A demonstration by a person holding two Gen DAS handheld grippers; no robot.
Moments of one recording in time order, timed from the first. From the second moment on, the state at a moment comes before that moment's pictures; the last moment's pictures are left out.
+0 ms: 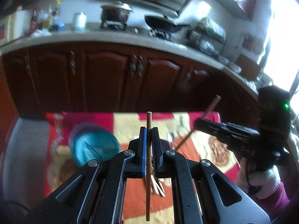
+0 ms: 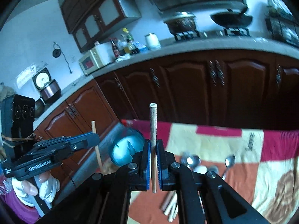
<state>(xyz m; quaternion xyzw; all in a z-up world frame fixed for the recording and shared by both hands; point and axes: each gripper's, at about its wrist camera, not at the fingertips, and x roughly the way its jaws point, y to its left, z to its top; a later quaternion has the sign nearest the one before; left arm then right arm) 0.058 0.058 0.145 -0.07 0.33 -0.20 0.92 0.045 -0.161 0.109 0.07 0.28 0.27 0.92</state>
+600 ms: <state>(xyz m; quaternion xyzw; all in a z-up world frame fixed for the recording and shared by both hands) 0.154 0.145 0.138 -0.10 0.25 -0.07 0.96 0.134 -0.060 0.106 0.04 0.26 0.28 0.92</state>
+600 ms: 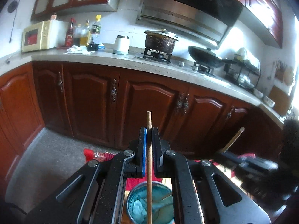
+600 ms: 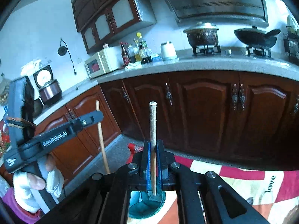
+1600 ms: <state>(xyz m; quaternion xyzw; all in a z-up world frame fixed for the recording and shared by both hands) 0.148 0.139 0.078 -0.10 0.32 -0.04 0.94 0.157 -0.072 0.032 0.07 0.35 0.29 0.89</state>
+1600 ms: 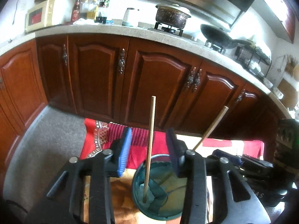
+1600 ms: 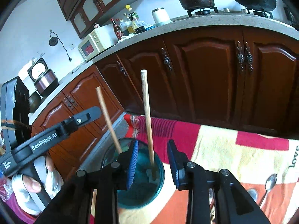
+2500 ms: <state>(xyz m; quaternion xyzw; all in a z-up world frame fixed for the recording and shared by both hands) 0.056 0.010 0.074 -0.04 0.34 -0.12 0.93 0.050 -0.225 -0.004 0.07 0.37 0.15 0.92</state>
